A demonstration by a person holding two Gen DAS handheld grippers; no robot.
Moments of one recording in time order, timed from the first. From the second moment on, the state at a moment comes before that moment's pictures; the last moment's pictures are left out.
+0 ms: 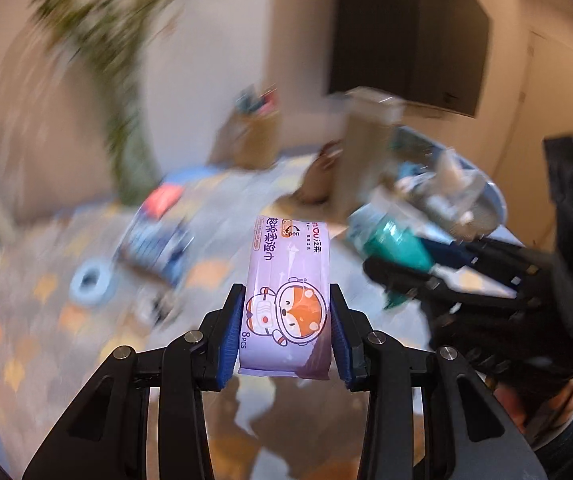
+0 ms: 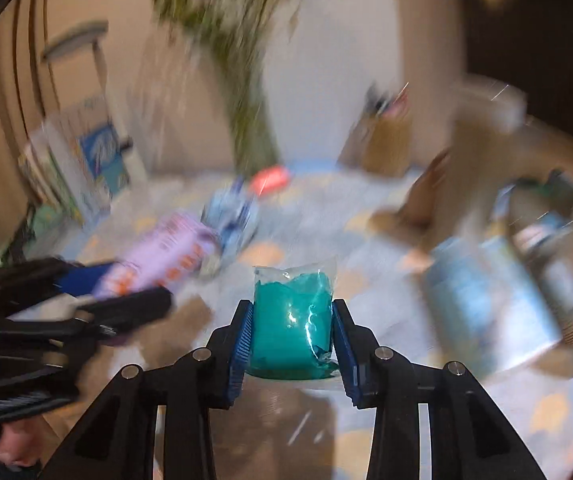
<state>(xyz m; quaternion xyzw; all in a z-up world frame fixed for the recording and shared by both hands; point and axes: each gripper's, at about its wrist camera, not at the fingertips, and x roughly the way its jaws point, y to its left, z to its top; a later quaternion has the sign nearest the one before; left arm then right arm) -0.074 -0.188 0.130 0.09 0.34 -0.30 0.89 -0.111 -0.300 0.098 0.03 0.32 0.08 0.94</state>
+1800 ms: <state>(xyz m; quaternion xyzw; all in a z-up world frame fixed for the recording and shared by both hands) -0.051 -0.266 0.176 0.08 0.29 -0.31 0.90 -0.160 -0.579 0.167 0.20 0.29 -0.15 0.92</state>
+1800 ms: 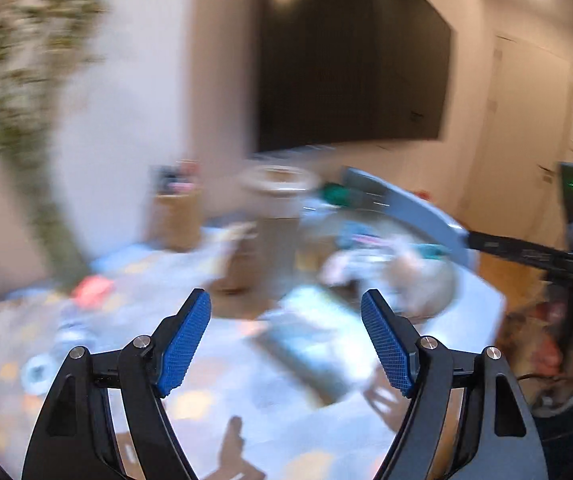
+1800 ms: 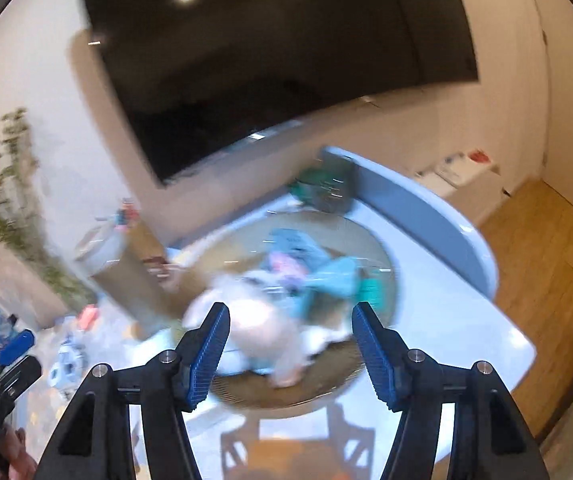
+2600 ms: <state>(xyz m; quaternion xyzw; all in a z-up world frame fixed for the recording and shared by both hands) 0.072 -0.035 0.056 0.06 0.44 -0.16 0.88 0.027 -0.211 0.085 0.01 0.44 0.23 0.87</state>
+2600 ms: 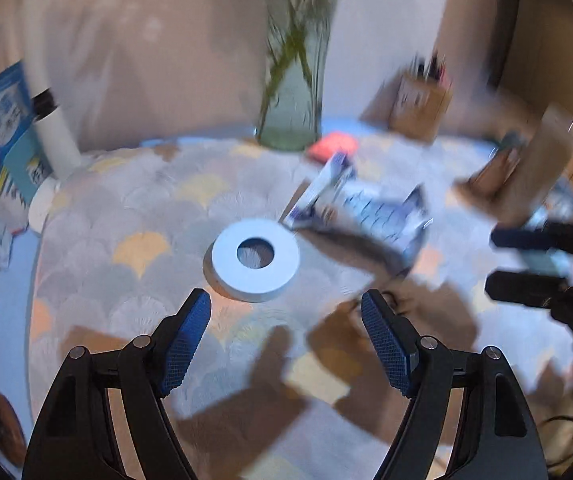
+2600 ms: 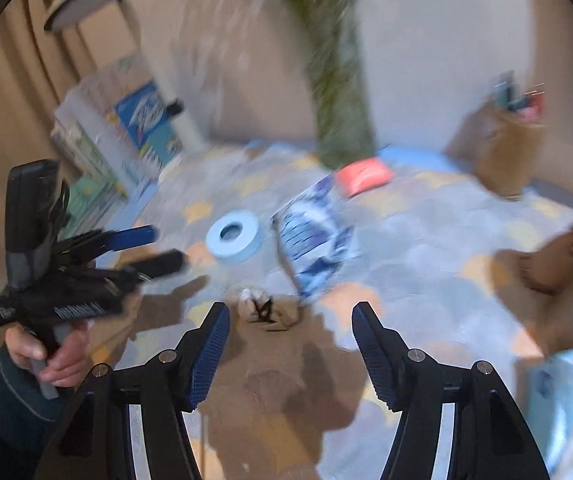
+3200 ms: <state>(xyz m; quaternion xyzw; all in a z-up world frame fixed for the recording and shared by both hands) 0.115 -0.026 0.020 0.01 0.45 -0.14 0.88 0.125 -0.164 0.047 -0.07 0.45 0.24 0.86</state>
